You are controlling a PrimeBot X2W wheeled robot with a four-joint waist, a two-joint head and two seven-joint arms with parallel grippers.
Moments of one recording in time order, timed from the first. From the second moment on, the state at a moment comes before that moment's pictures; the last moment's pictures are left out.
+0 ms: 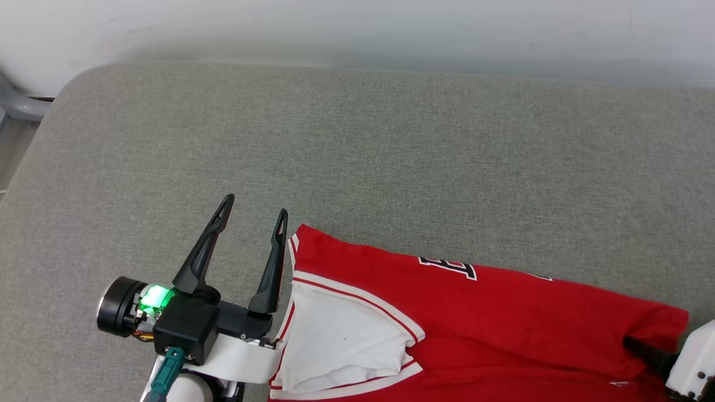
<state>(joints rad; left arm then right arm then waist) -0.09 0.21 -0.24 -0.16 -0.06 0.02 -0.26 -0.08 -0.19 -0.34 0.23 0.56 0.12 0.88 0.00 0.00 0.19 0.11</state>
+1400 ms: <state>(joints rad) 0.00 0.14 -0.14 -0.12 -0.03 -0.09 -0.26 -0.06 -0.38 -0.33 0.39 0.50 0.13 0.65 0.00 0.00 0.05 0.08</state>
